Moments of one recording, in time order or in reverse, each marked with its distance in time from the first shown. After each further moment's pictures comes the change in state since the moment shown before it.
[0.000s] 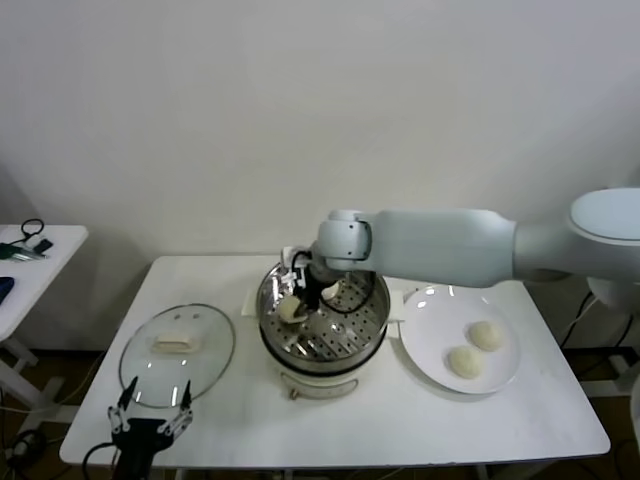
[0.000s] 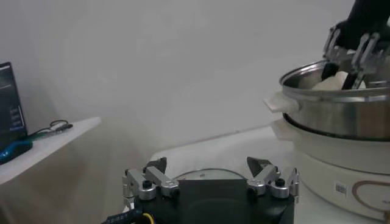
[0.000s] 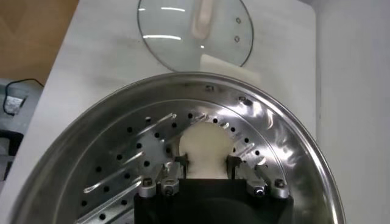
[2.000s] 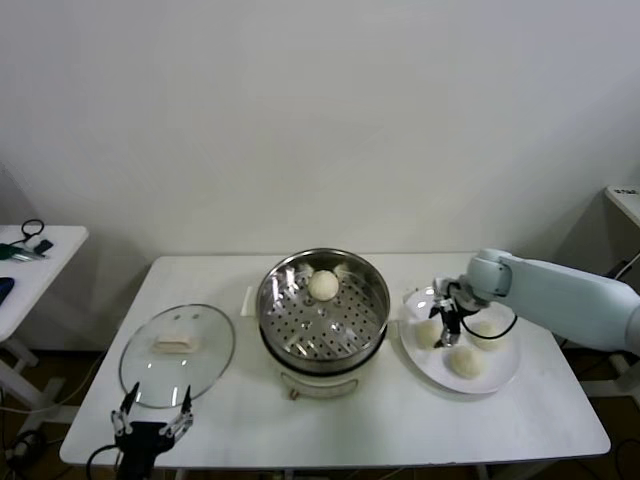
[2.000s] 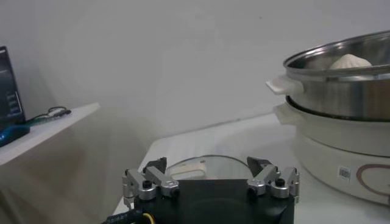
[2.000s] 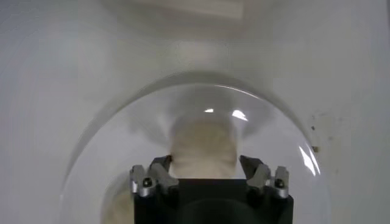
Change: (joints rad) left arm -0.028 -0.002 -0.002 0.055 -0.003 0.013 0.003; right arm -0.304 -0.451 0.104 -0.240 -0.400 0.264 -0.227
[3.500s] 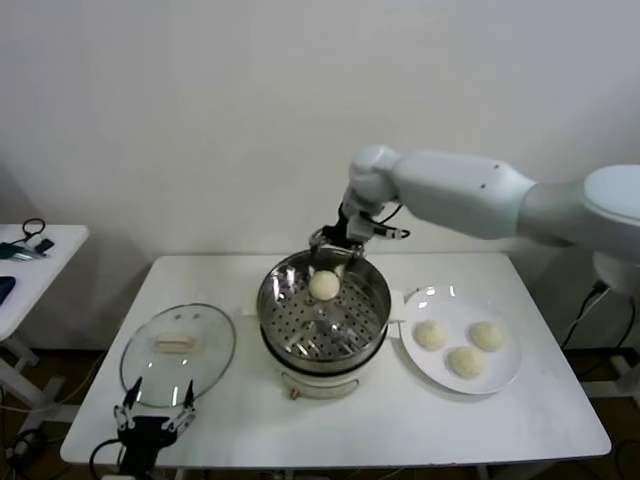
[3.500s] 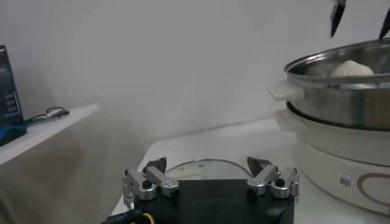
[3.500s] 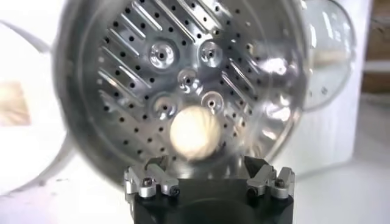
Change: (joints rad) left arm -0.019 0.001 0.009 -0.008 -0.011 0.015 0.002; right arm 0.575 0.312 -0.225 0.029 -0.187 0.756 -0.117
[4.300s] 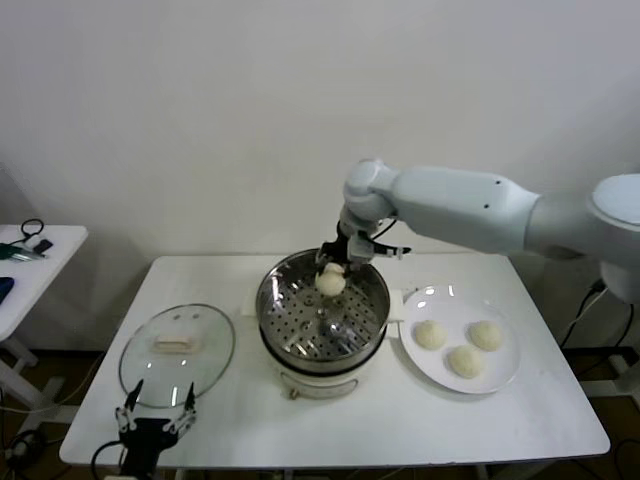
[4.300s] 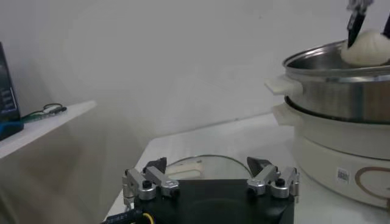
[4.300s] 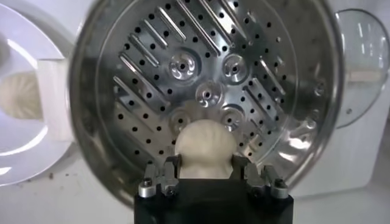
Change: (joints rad) left arm -0.008 0.002 -0.002 0.021 0.001 0.003 0.000; right arm -0.271 0.137 0.167 -0.036 -0.485 0.145 0.120
